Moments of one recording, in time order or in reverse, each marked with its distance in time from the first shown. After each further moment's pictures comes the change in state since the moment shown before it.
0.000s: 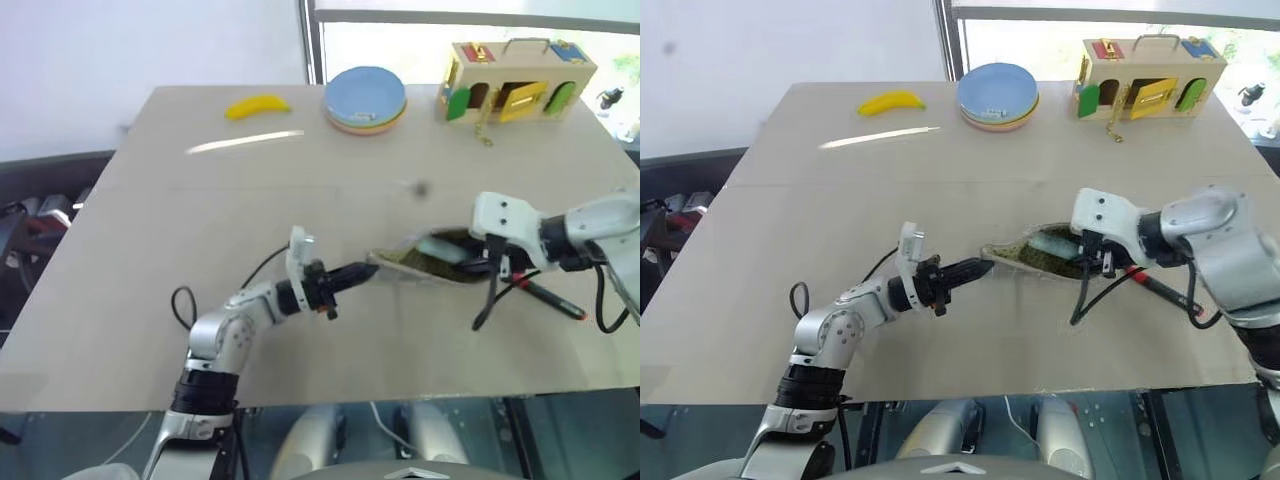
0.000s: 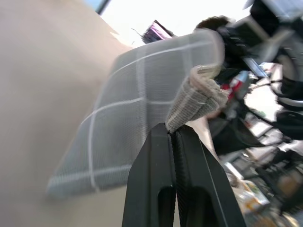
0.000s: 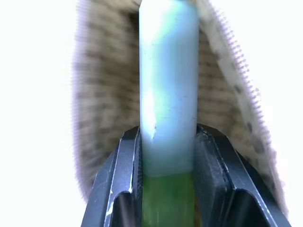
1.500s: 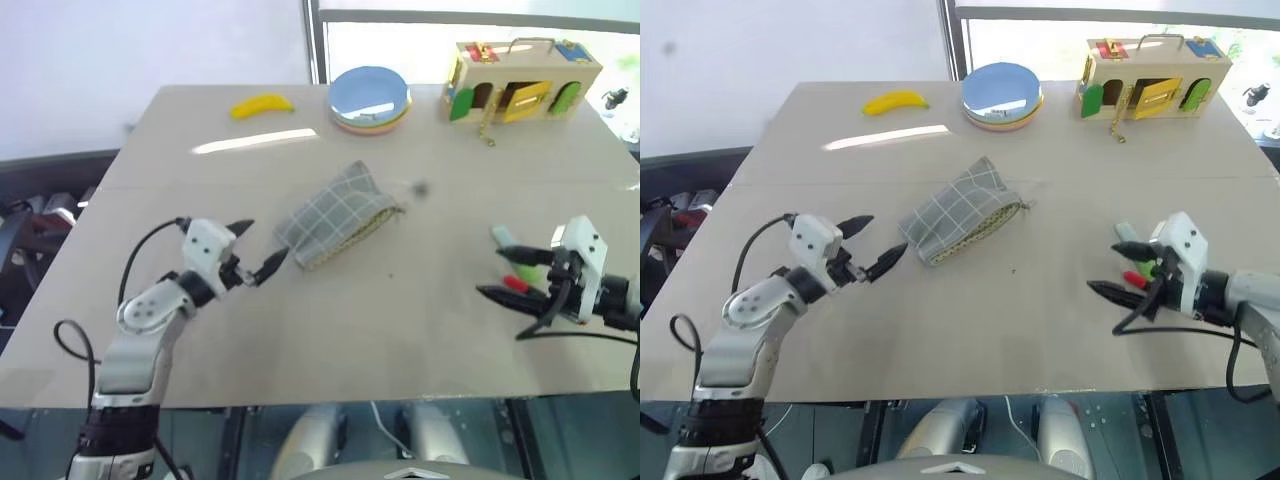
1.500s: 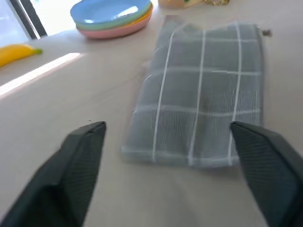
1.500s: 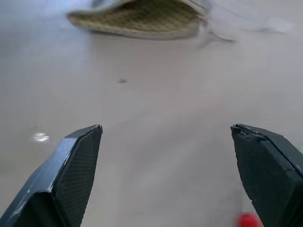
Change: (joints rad) left arm 0.250 0.292 0.183 -0.150 0.343 -0.441 0.198; right arm 0.588 0.113 -0.447 0.021 0.378 -0.099 -0.327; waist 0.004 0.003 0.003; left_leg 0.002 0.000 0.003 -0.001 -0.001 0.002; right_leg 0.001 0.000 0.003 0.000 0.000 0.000
